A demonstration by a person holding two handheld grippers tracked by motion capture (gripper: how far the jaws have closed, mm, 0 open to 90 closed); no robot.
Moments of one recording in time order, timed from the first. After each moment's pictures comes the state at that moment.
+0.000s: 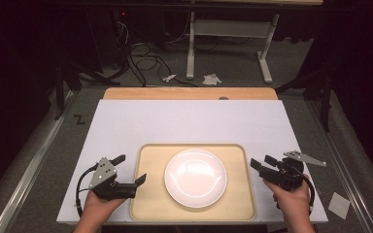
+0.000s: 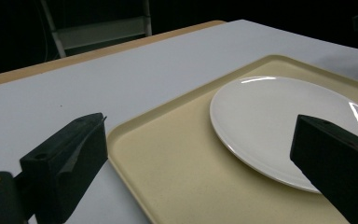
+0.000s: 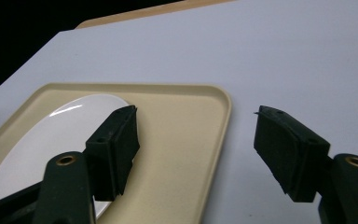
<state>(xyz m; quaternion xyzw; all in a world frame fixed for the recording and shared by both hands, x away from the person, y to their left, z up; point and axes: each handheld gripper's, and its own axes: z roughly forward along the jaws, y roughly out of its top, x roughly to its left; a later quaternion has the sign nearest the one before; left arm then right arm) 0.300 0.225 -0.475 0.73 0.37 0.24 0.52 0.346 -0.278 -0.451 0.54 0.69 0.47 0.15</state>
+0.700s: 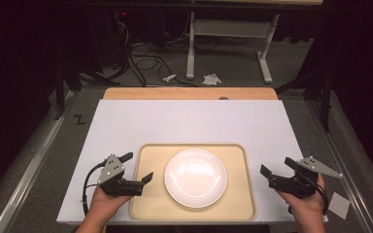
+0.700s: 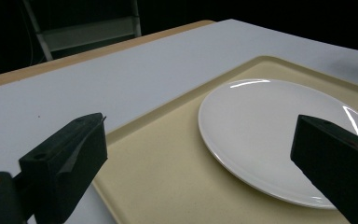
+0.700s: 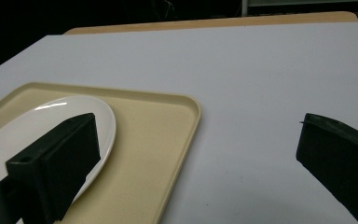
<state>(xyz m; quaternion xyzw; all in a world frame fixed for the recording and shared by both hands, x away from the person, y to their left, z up) 0.309 0.213 -0.475 0.74 0.35 0.23 0.53 0.325 -0.298 -0.445 0.50 0.69 0.47 0.22</state>
